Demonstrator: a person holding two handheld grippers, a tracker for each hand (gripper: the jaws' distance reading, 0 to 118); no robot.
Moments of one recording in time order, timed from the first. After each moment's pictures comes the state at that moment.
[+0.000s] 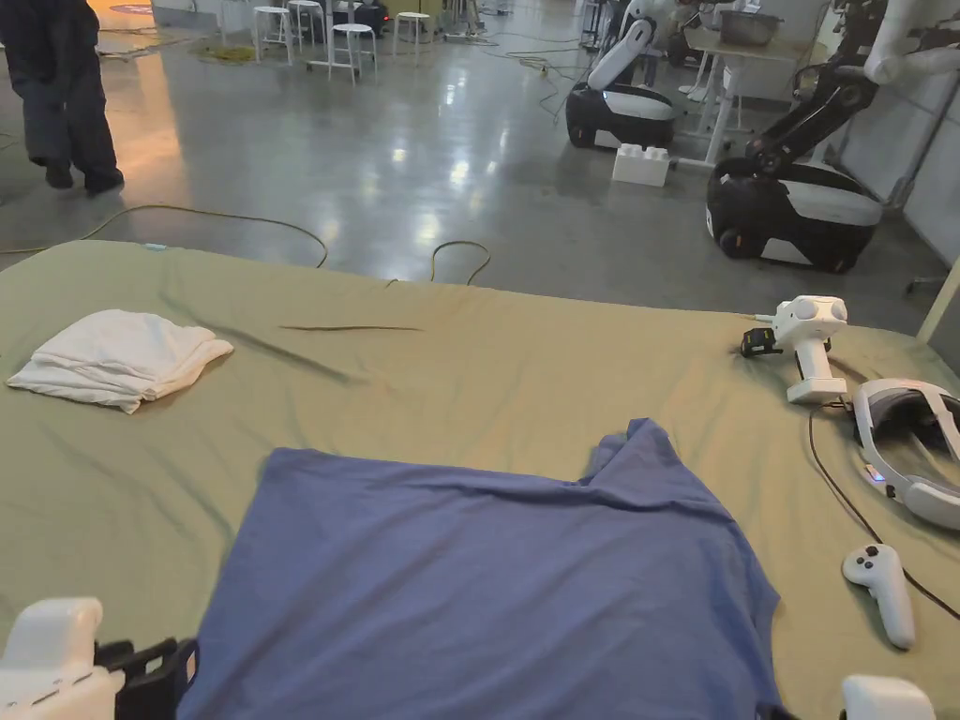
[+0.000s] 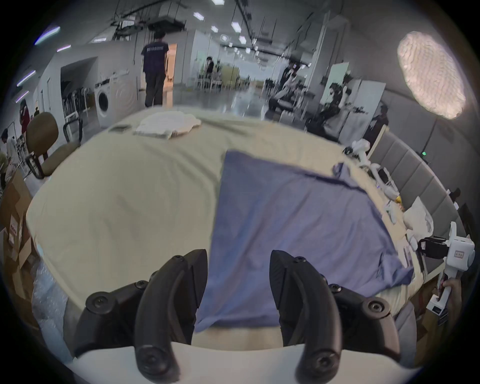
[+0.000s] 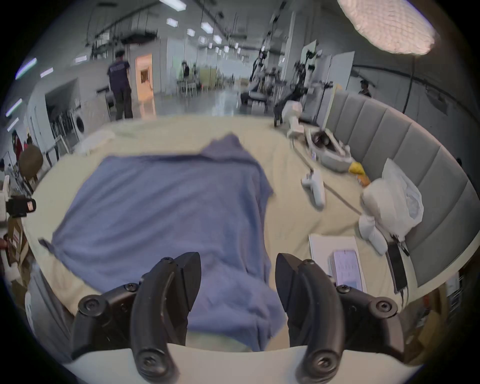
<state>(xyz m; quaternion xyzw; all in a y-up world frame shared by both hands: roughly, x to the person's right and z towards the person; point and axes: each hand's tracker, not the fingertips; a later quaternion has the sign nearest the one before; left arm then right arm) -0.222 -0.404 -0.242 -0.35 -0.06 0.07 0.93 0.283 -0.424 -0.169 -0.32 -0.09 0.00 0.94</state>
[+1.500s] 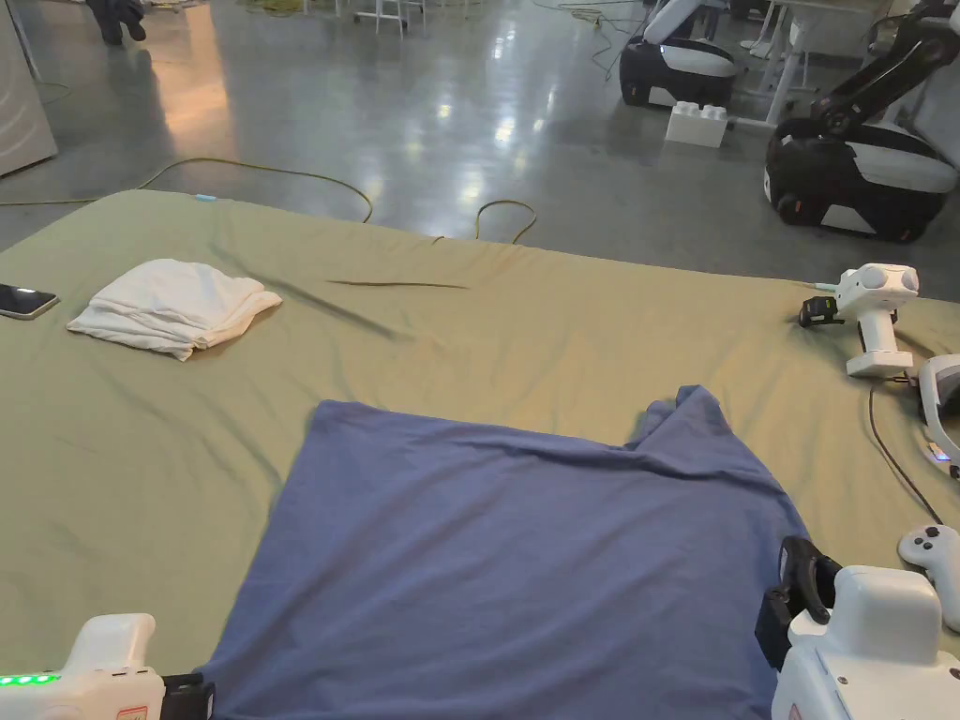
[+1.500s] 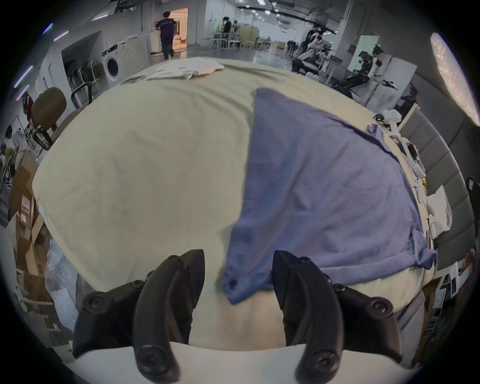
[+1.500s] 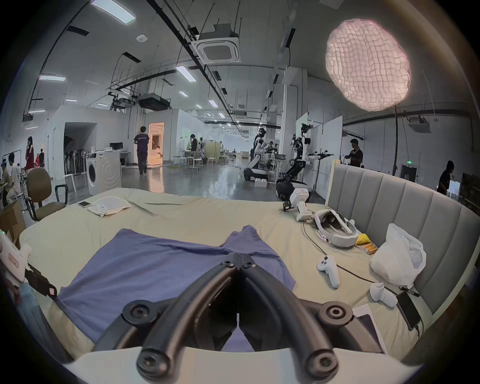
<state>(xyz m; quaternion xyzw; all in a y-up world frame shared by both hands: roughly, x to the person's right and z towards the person) -0.249 -0.496 -0.247 -0.52 0.01 0.06 0.85 0.217 -0.398 -0.189 -0.13 -0.08 0.03 0.99</state>
